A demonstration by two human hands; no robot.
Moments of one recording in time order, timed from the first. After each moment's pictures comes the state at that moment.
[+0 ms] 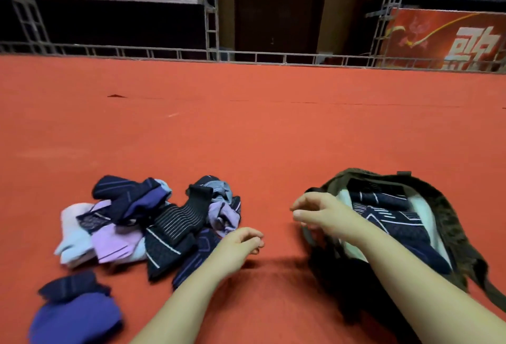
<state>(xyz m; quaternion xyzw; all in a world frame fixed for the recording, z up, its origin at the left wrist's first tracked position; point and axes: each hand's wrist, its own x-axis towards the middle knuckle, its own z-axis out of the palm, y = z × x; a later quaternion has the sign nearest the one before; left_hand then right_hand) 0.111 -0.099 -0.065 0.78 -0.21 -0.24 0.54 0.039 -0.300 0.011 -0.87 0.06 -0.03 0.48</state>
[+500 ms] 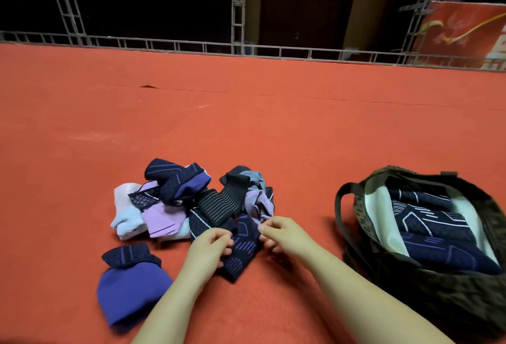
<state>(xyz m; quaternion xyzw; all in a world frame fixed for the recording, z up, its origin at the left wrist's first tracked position) 0.116 0.017 -0.088 0.77 -0.02 -0.14 0.62 0.092 -0.168 -0.072 -0.81 0.10 0.08 0.57</state>
